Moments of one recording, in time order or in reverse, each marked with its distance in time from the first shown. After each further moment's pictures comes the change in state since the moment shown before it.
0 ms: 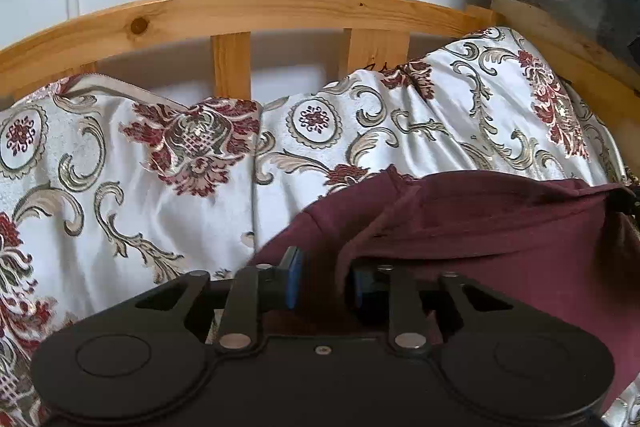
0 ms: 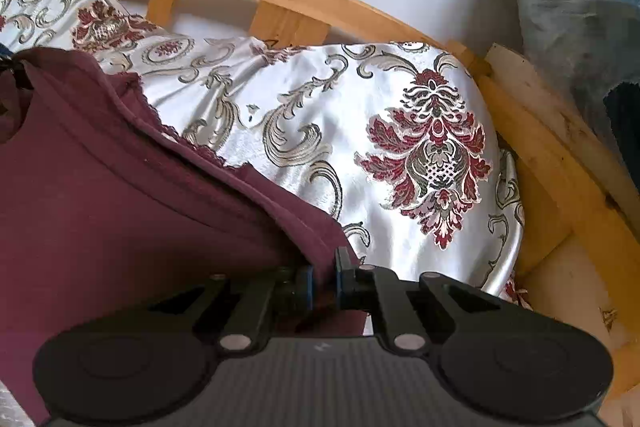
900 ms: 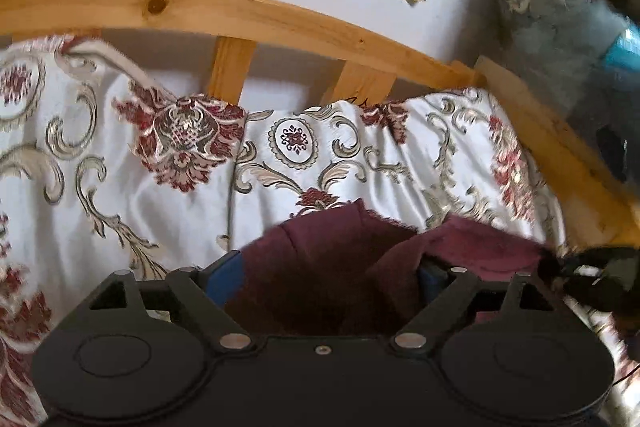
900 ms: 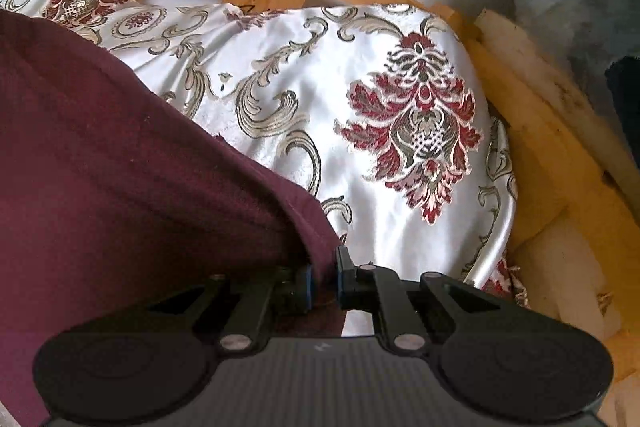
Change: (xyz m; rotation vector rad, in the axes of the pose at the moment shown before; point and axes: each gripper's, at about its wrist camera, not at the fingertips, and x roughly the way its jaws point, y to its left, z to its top) left arm -0.024 0.034 0.006 -0.240 -0.044 -0.204; right arm 0.019 -0.009 0.004 0.035 0.114 -0.038
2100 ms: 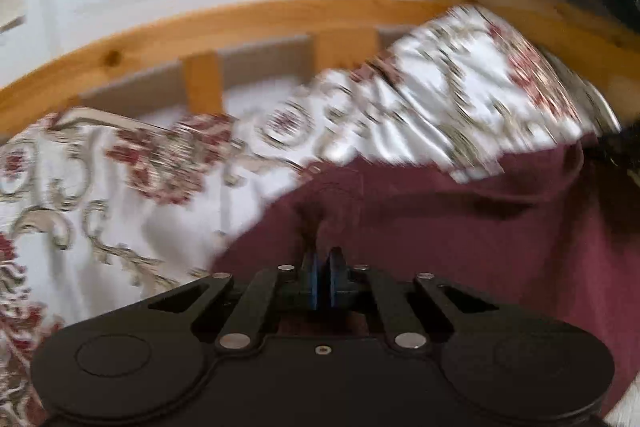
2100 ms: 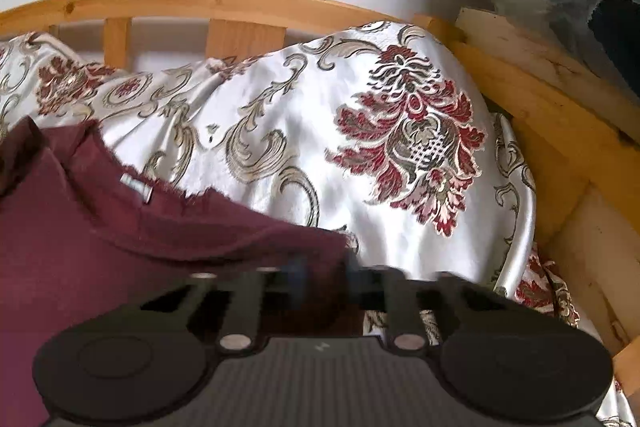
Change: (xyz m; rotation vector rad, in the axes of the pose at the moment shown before) left arm 0.033 -0.054 -0.047 0.352 -0.033 0.255; right arm 0.011 -0.021 -0.008 0.191 -0.153 0.087
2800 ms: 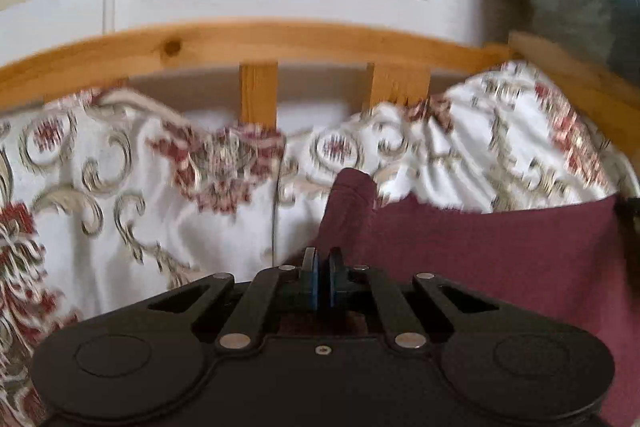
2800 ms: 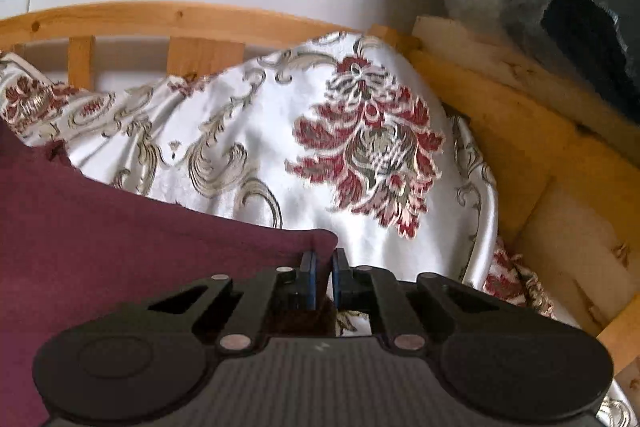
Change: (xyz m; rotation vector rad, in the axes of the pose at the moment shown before) left arm 0.010 0.033 -0.003 -0.135 -0.056 0.014; right arm -0.003 -0.004 -0.007 0.052 -0.028 -0.114
